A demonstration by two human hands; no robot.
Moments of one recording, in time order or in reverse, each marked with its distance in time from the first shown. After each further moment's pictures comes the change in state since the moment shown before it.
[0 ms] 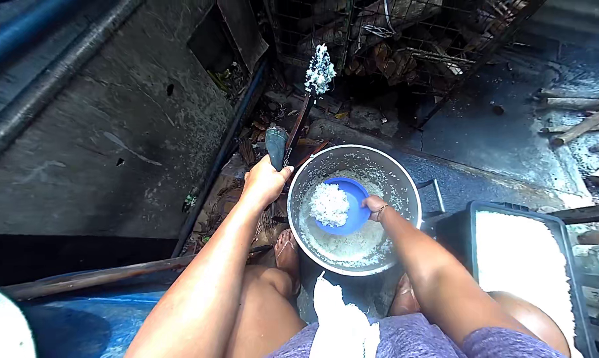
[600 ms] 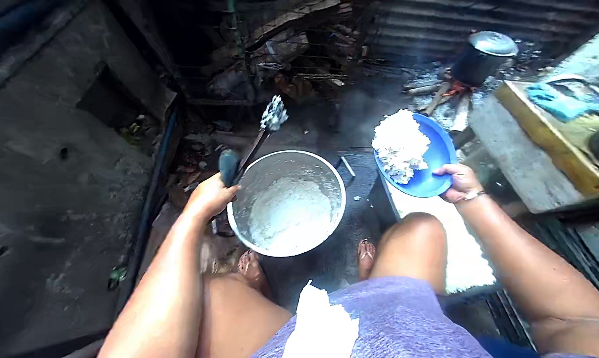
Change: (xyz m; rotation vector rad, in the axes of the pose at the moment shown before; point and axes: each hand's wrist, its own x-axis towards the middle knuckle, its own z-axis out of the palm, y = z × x) left_hand -0.027 0.020 0.004 0.222 -0.162 0.320; right_hand -0.342 0.019 -0.250 0.578 0.352 -0.803
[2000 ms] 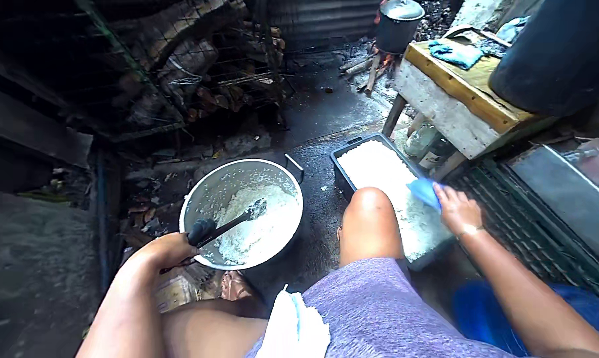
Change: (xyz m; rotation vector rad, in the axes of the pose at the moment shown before) left_hand -0.026 0.027 0.025 0.616 -0.567 -0.101; right_hand -0.142 0.048 -0.208 -1.891 0.211 -0.035
